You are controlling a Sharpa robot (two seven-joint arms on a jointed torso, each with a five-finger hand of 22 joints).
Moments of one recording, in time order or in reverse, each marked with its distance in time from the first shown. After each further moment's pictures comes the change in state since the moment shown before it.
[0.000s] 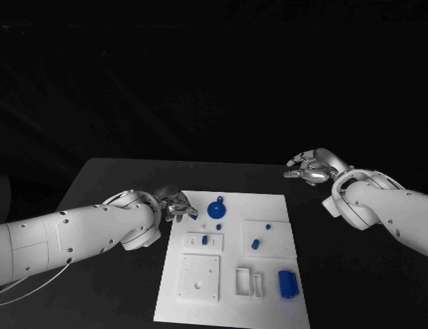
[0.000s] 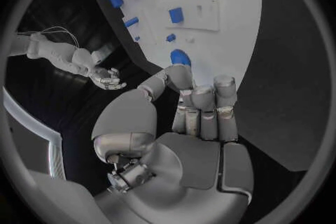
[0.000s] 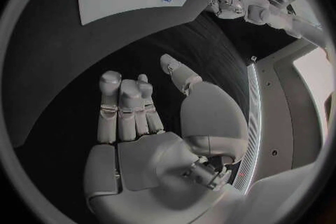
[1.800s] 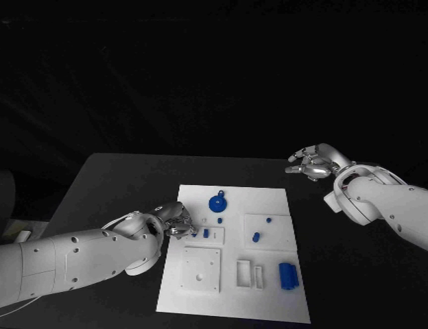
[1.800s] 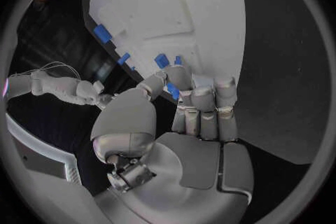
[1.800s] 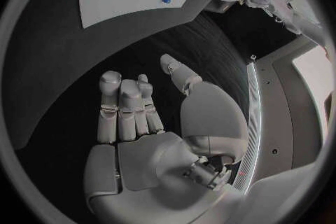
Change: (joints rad) left arm -0.117 0.023 -0.042 0.001 -0.215 -0.111 0.008; left_hand 0.010 -0.019 0.012 0.007 0.011 0.010 -0.004 0.009 0.000 0.004 -0.004 0.011 0.006 0.017 -0.001 0.004 0.001 -0.002 0.012 -0.005 0.004 0.000; right arm -0.012 -0.015 0.000 0.010 0.001 -0.001 0.000; right_hand 0.000 0.000 0.000 0.000 0.000 -0.001 -0.001 0.000 -0.001 0.000 0.000 0.000 -0.002 0.000 0.000 0.000 0.000 0.000 0.000 0.003 0.000 0.000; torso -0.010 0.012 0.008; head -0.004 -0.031
